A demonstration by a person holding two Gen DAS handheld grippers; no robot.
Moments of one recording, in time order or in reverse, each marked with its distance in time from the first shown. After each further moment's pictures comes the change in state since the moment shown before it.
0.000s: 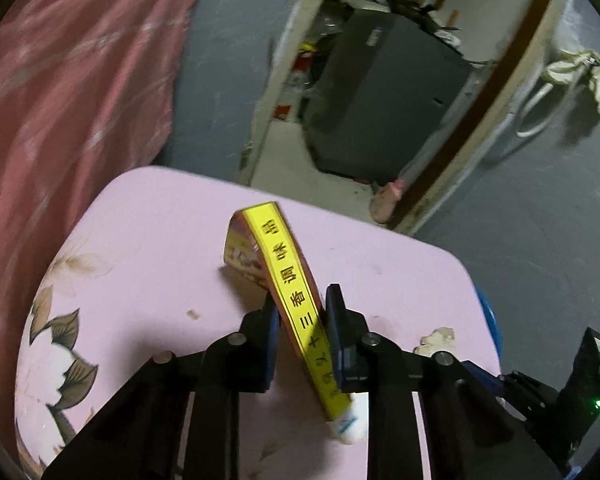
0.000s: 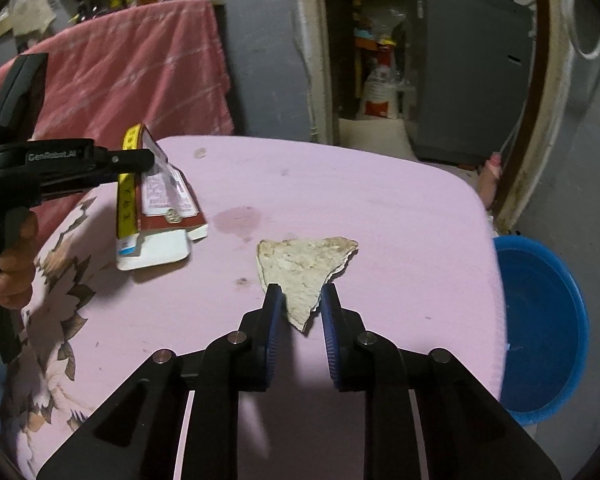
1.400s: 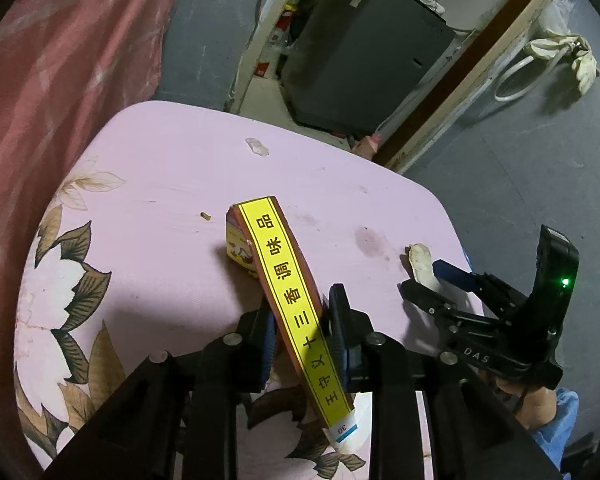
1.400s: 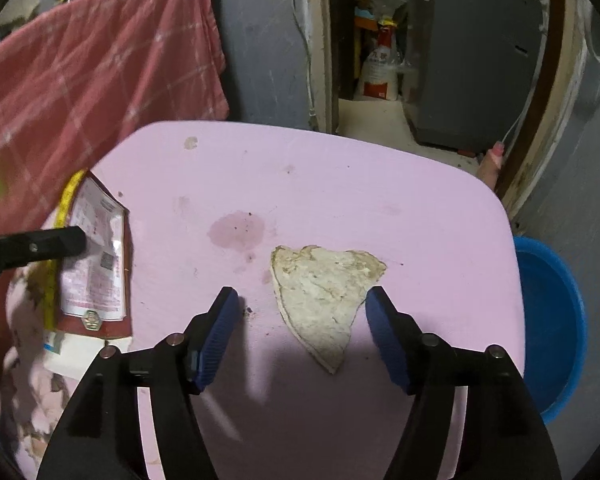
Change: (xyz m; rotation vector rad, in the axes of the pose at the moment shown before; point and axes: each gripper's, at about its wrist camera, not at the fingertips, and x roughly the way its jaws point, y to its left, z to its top) left arm -0.014 0.013 -0.034 -0.002 0.158 -0.083; right arm 0.034 0.024 0.022 -0.042 0.104 -0.057
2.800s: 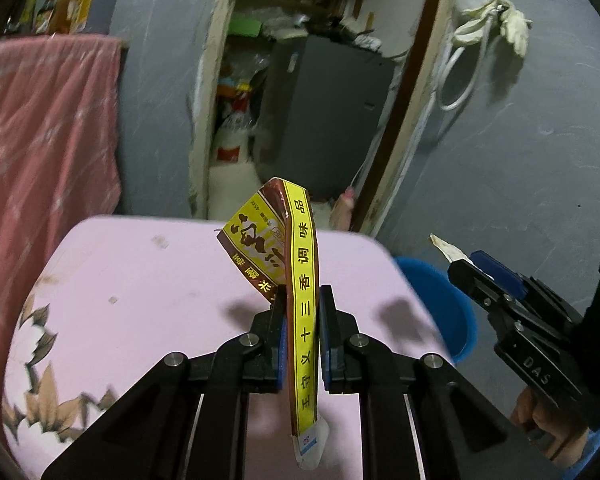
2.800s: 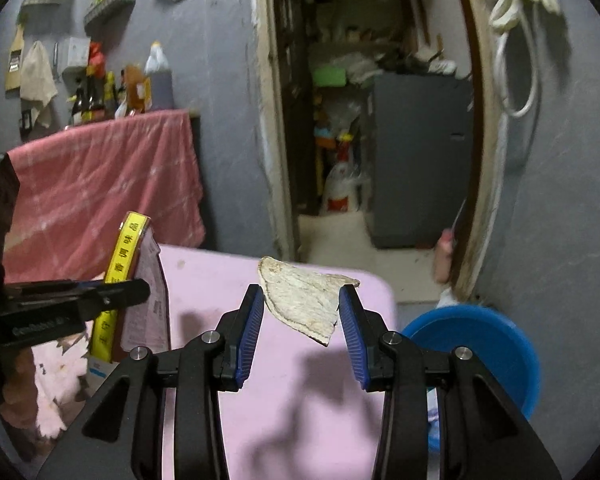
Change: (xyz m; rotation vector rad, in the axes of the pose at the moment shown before) left arm 0.004 -0.126 -0.018 0.248 -0.303 0.051; right arm -0.126 -0.054 -0.027 0.098 -0.502 -0.076
